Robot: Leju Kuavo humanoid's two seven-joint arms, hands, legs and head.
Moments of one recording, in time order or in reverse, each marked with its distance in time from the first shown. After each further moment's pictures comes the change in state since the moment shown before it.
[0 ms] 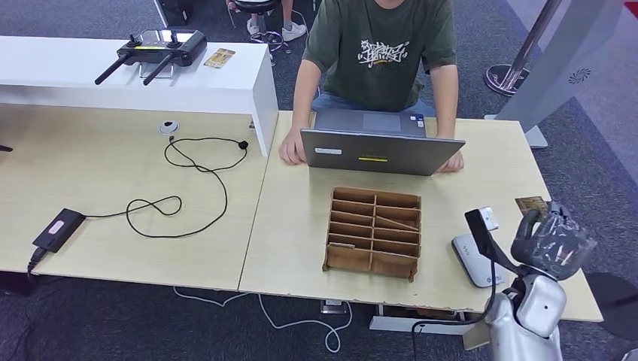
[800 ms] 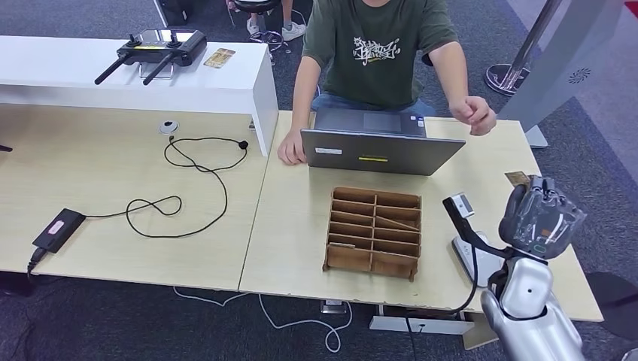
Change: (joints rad) left arm -0.005 0.001 -0.014 0.000 0.004 -0.025 -0.008; right arm -0.039 -0.318 0.580 -0.086 0.058 -0.005 0.528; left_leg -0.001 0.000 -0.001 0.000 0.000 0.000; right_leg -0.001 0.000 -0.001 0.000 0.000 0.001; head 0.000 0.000
